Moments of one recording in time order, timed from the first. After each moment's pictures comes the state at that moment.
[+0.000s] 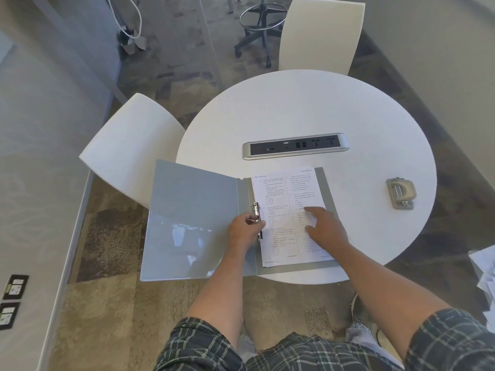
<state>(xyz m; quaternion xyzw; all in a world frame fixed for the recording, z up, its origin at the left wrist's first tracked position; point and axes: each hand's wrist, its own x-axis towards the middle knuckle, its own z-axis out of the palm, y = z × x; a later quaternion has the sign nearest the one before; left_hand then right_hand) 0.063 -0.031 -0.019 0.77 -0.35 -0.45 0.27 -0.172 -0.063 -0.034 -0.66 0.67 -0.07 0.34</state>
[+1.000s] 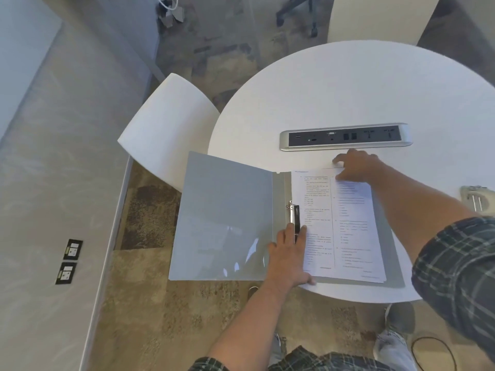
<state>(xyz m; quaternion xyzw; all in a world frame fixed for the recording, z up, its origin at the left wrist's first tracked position) 0.038 0.011 -0.031 0.68 -0.68 -0.25 -0.10 -0.132 -0.260 -0.017 -0.76 0.58 0.15 0.25</state>
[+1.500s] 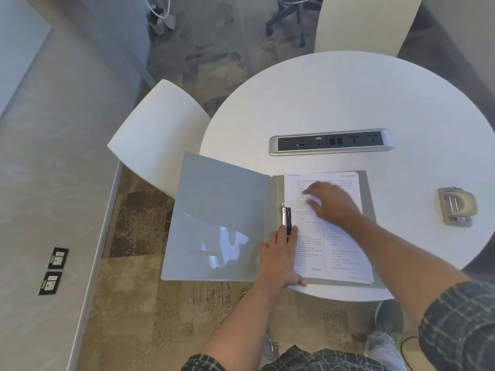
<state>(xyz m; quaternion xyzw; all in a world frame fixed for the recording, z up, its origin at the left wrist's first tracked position) 0.033 0.007 -0.029 0.68 -0.68 -0.24 -0.12 -0.122 -0.155 -0.029 -0.85 0.47 -0.06 0.22</state>
